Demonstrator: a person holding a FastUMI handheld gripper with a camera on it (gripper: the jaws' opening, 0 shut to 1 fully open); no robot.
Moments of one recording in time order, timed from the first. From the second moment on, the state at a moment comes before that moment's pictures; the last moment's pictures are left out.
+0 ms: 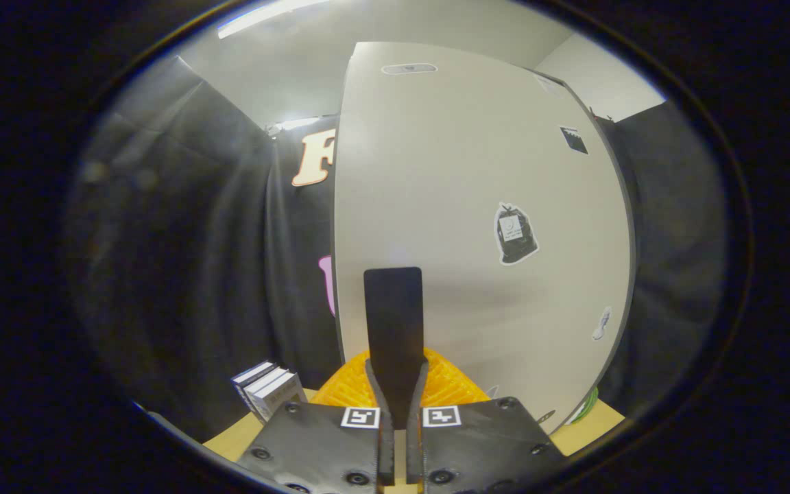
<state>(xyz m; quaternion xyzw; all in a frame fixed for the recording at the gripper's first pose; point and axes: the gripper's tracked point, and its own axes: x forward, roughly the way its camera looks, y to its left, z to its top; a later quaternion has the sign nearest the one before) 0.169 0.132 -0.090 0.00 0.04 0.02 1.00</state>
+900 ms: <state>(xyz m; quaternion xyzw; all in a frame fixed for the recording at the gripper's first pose) 0.025 -0.007 -0.063 -0.01 0.06 0.10 0.99</state>
